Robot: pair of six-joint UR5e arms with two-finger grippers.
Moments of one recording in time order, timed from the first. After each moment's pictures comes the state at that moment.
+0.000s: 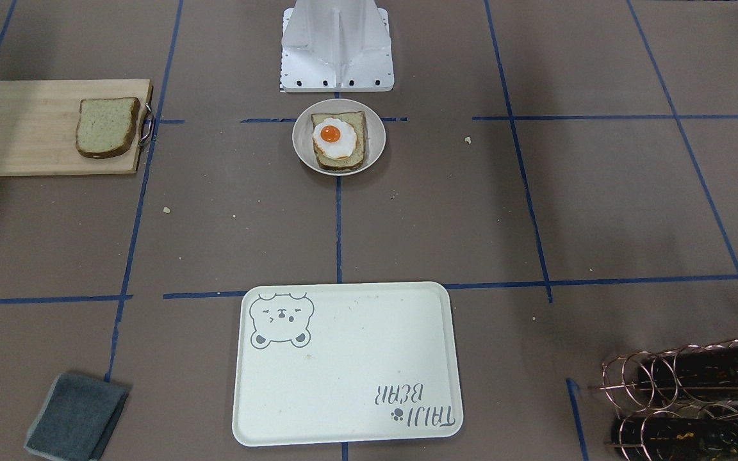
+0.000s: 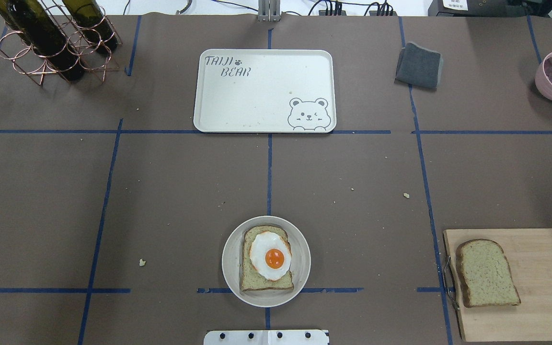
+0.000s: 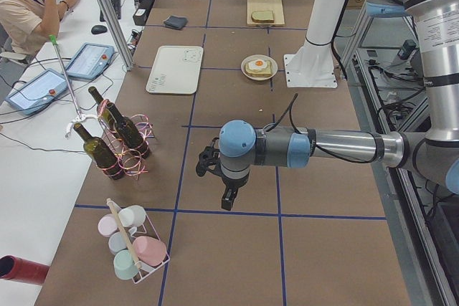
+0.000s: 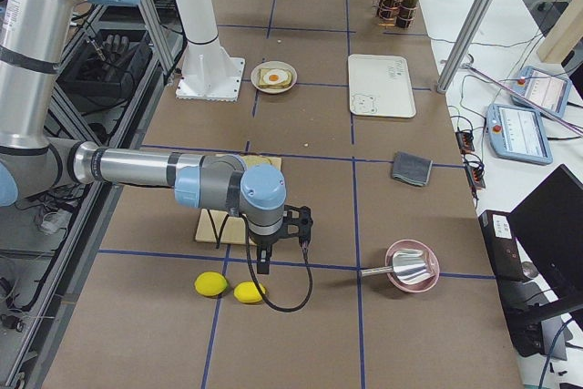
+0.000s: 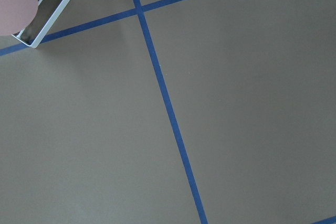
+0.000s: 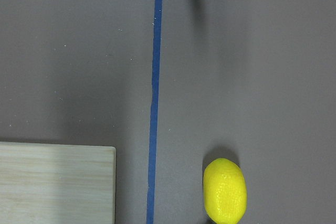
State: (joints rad) left arm -1.58 -1.30 -1.90 -1.55 -2.38 0.28; right arm 1.59 -1.92 1.89 -1.62 2.33 -0.09
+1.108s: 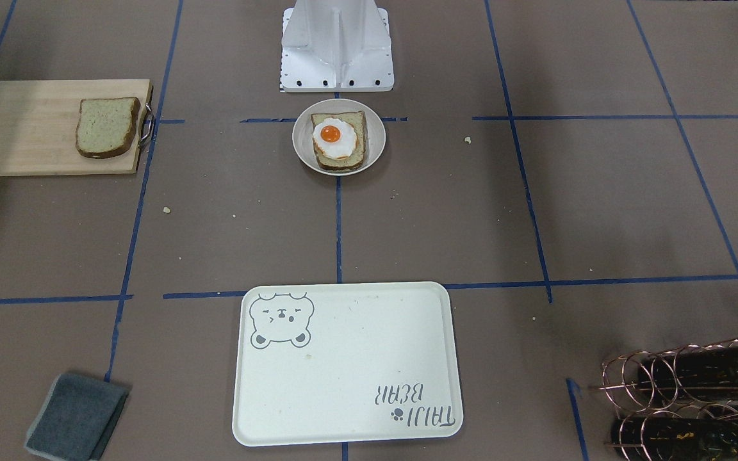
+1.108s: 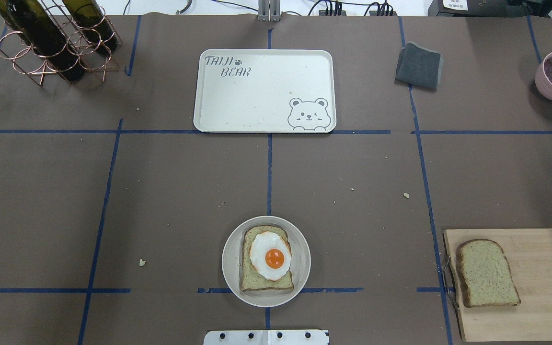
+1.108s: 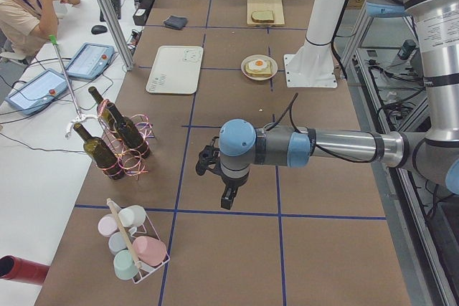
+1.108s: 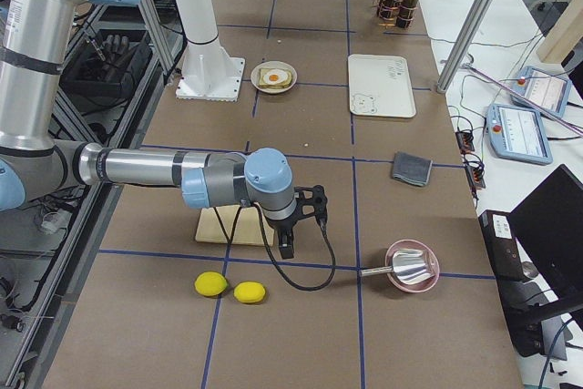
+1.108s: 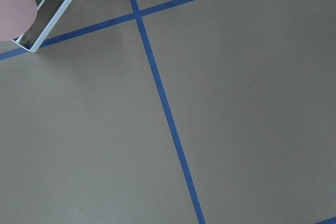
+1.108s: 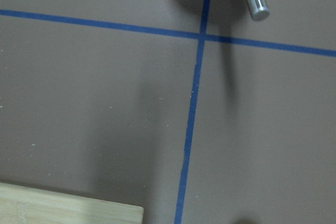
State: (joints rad) left arm -1.58 -1.30 -1.92 -1.55 -2.38 0.28; right arm 1.56 -1.92 1.88 -1.30 2.38 0.01
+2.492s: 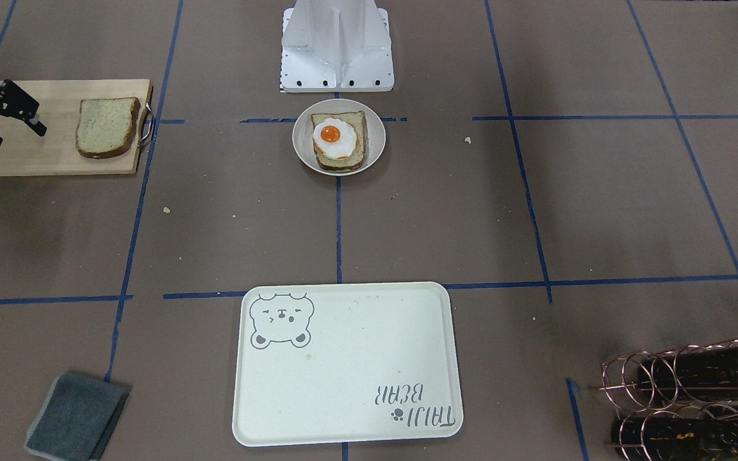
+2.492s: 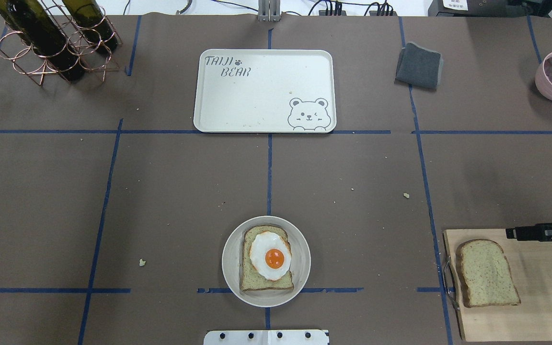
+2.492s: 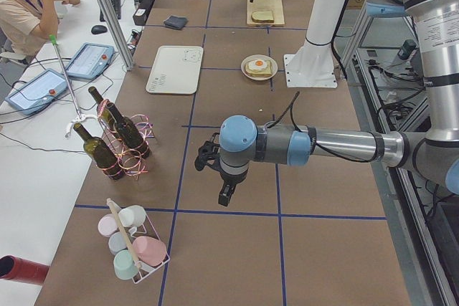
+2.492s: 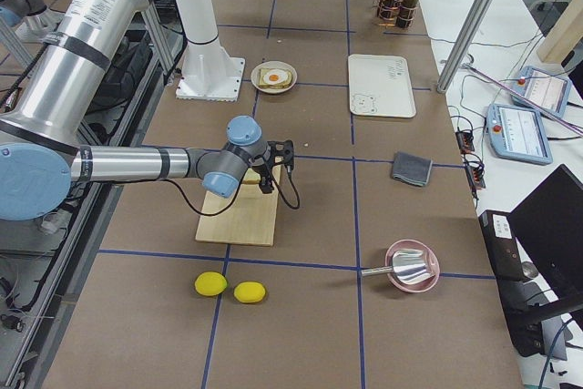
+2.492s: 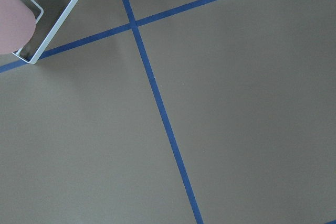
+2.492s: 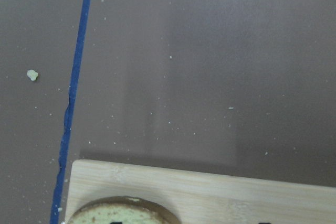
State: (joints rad) left arm -1.58 -1.30 -1.92 -1.59 -2.38 0.28; right arm 0.69 -2.04 1.93 -0.54 1.98 1.09
